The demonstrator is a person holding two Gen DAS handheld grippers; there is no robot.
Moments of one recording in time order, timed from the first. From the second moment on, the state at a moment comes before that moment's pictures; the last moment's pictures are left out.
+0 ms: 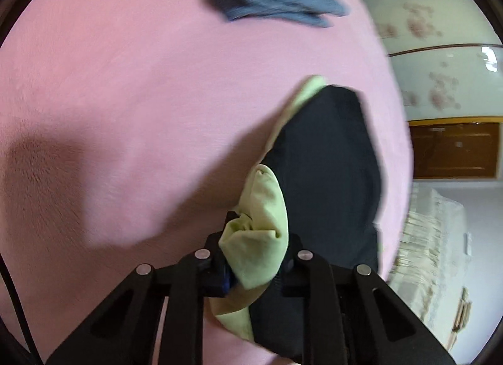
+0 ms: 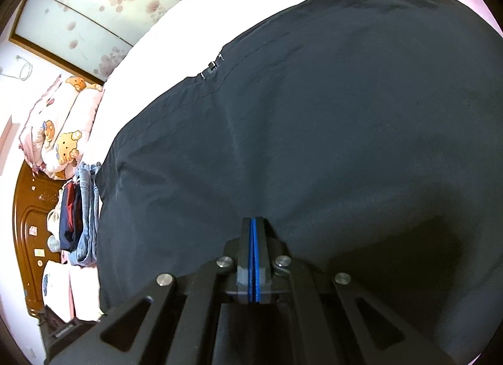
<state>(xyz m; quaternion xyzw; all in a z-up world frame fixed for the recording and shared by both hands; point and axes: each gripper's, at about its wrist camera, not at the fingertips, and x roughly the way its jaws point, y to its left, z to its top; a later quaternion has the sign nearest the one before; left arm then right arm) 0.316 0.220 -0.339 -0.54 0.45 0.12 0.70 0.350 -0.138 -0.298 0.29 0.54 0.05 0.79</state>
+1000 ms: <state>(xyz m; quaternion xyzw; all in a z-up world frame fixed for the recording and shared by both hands) 0.399 -0.164 -0.220 -0.38 0.45 -0.20 0.78 0.385 -0.300 -0.314 0.37 0.56 0.22 0.71</state>
